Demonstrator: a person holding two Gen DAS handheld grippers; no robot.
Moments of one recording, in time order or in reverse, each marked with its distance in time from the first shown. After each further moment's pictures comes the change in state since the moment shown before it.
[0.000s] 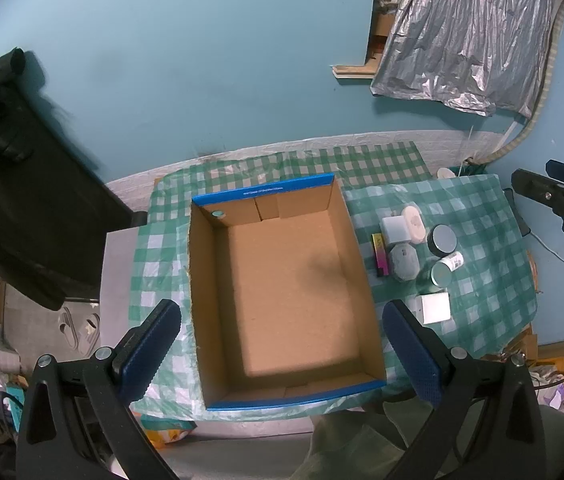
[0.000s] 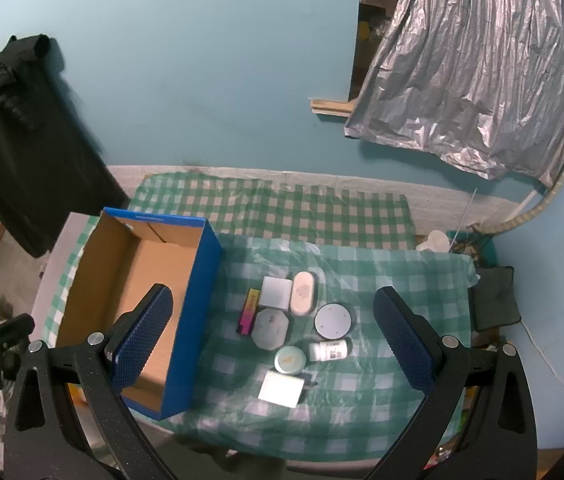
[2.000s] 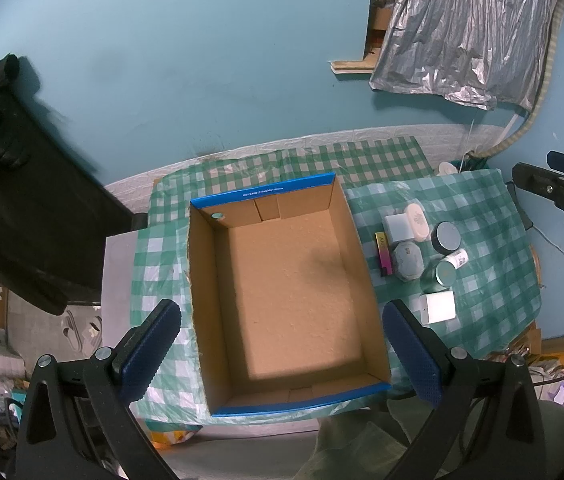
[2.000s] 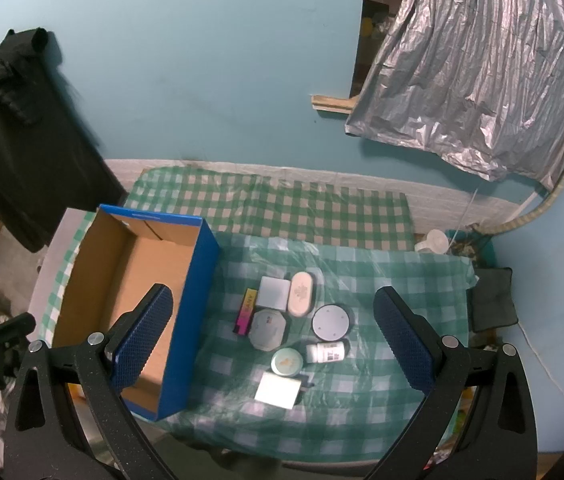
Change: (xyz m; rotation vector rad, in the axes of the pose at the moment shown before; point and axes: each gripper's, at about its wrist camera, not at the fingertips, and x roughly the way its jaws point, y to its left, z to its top) left arm 0.013 -0.007 0.003 0.007 0.011 0.010; right arm 0.004 -0.002 0.003 -0.007 0.013 -0.003
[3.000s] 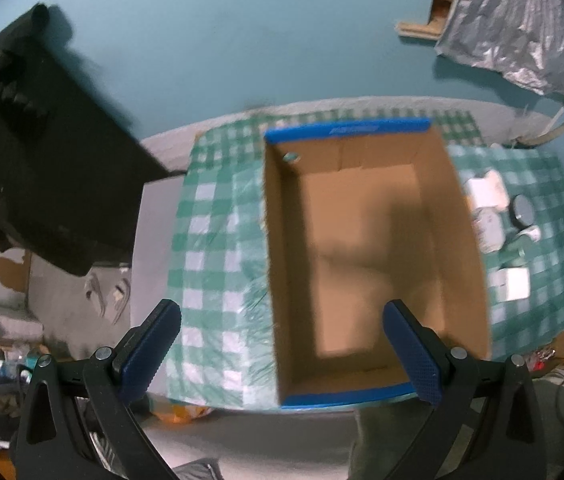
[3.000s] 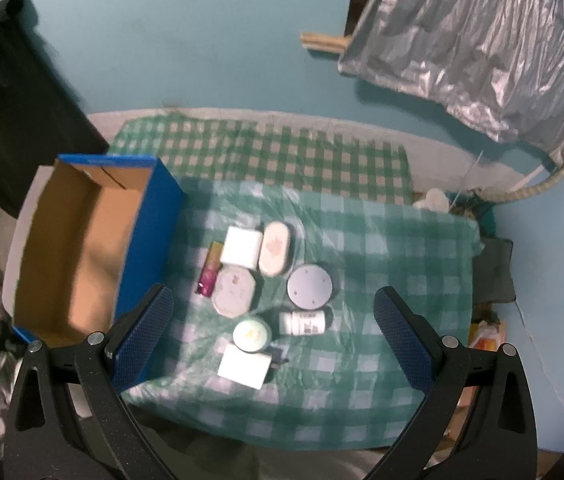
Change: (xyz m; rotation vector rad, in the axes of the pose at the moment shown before) left arm 0.061 0.080 -0.042 -0.063 0.134 0.132; right arm 0.069 -0.039 -0.024 -0.007 0.205 -0.020
